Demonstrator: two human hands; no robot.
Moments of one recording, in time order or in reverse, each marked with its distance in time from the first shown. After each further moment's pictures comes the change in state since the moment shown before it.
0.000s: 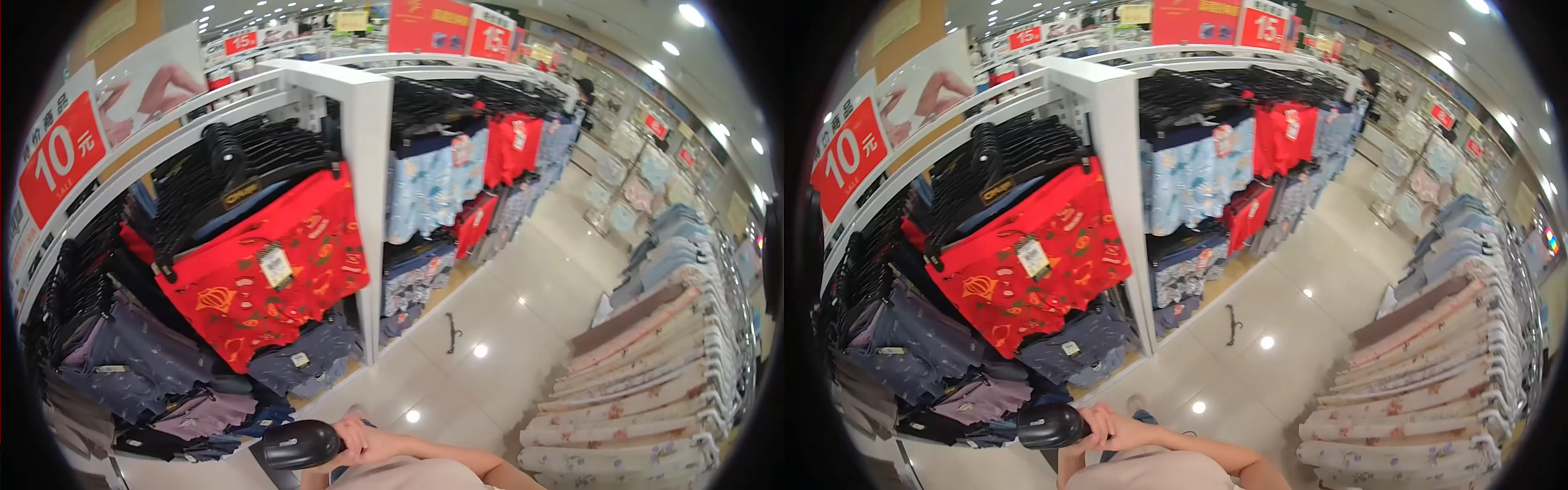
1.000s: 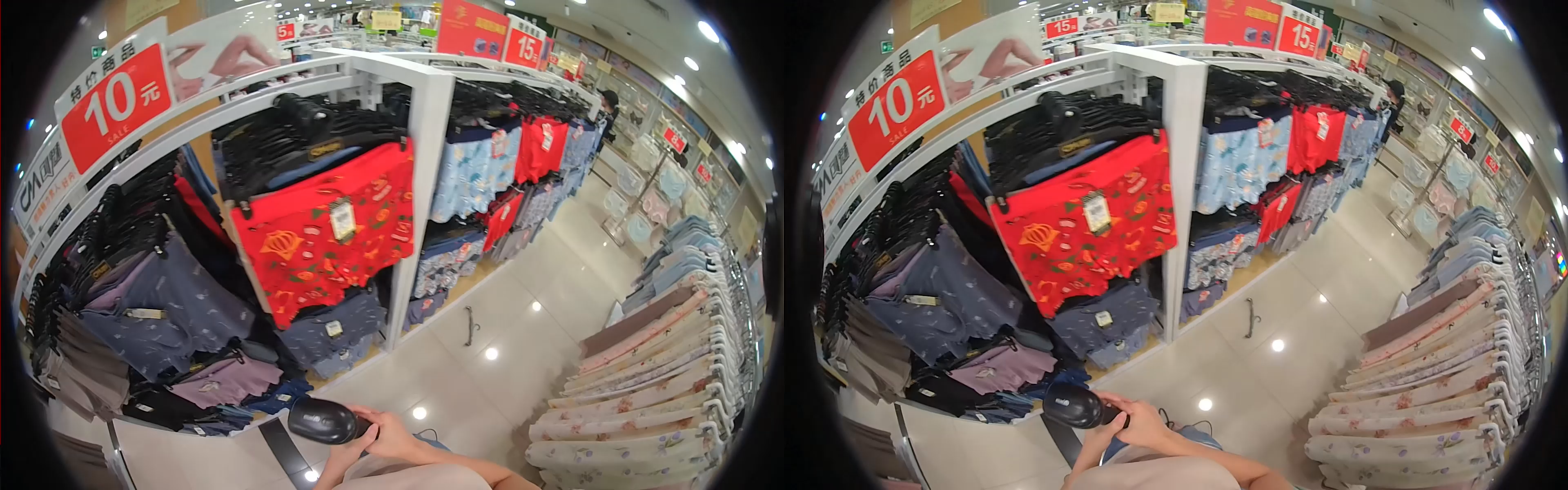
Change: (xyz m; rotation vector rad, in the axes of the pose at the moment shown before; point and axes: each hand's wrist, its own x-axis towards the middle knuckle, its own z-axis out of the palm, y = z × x) left_hand -0.094 0.026 0.032 0.215 0.641 -0.253; right_hand 0.003 -0.027 0.092 -0.165 0.430 0.158
